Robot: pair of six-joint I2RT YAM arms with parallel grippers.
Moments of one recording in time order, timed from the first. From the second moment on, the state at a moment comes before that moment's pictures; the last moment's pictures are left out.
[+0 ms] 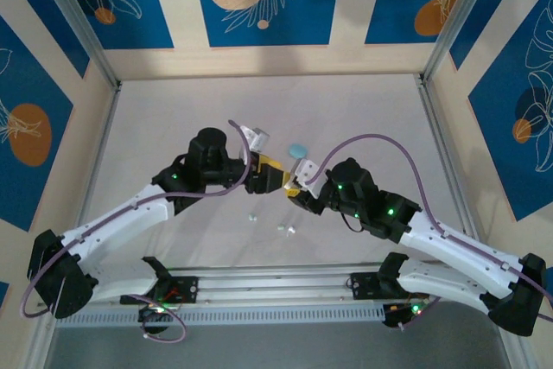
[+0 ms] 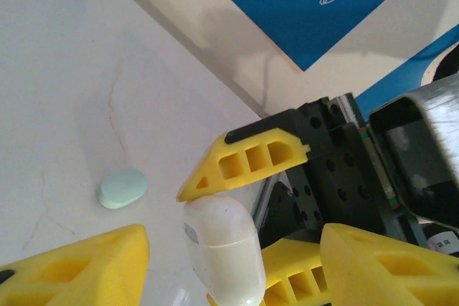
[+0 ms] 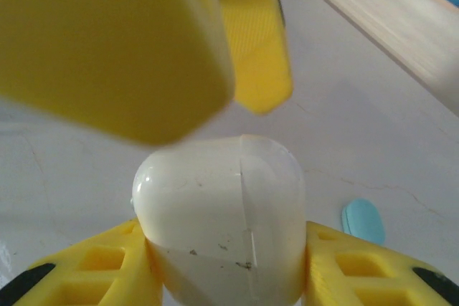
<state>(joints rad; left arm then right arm) -0.76 1.19 0.93 -0.10 0.60 -0.47 0.91 0.87 0.75 -0.33 0.00 -0.25</state>
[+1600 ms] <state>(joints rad) -0.84 0.98 0.73 0.21 0.45 -0.19 0.47 0.79 0.81 -0.33 -0.60 0.26</state>
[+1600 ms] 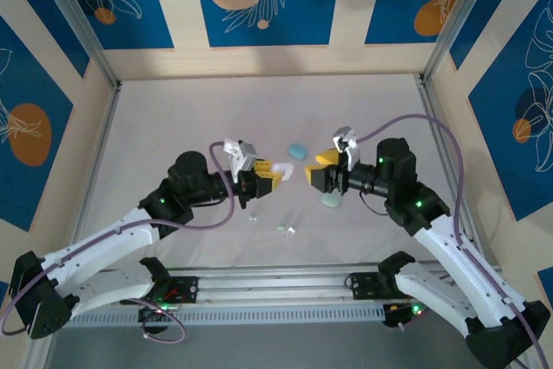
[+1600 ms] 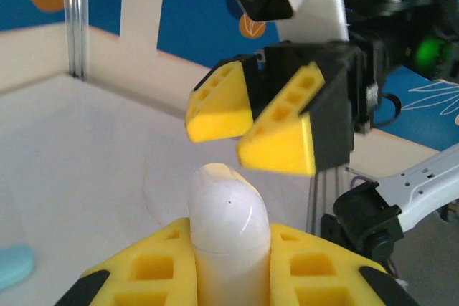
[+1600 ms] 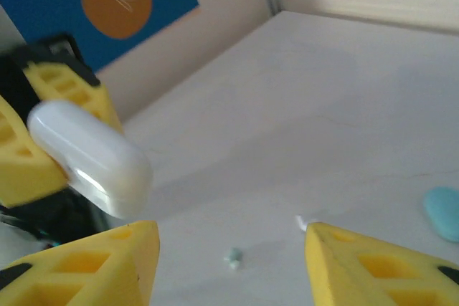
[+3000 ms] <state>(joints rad) -0.84 1.02 0.68 0.54 0.44 0.00 0.52 1.09 1.01 -0.12 -0.99 1.24</state>
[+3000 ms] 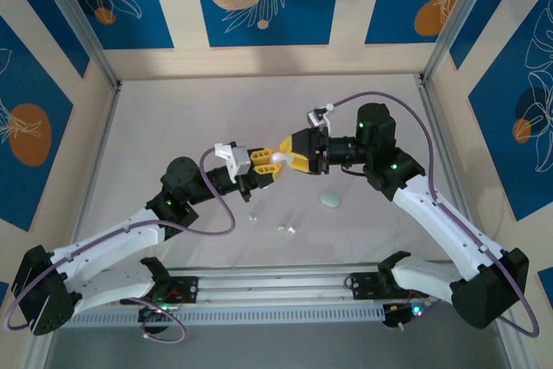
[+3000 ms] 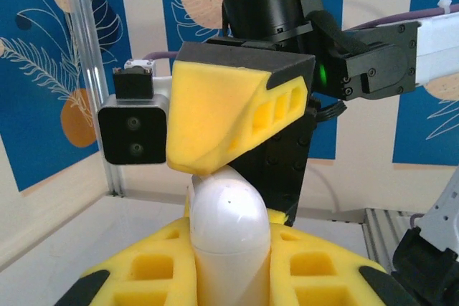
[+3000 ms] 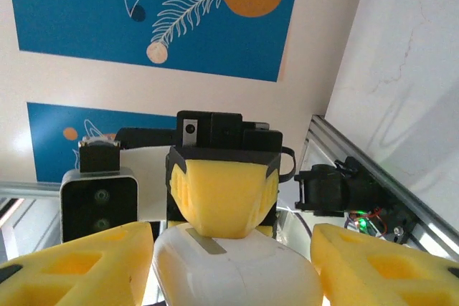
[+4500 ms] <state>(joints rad) -0.84 1.05 0.73 0.40 0.37 0.07 0.53 1.05 0.87 0.11 -0.88 1.52</state>
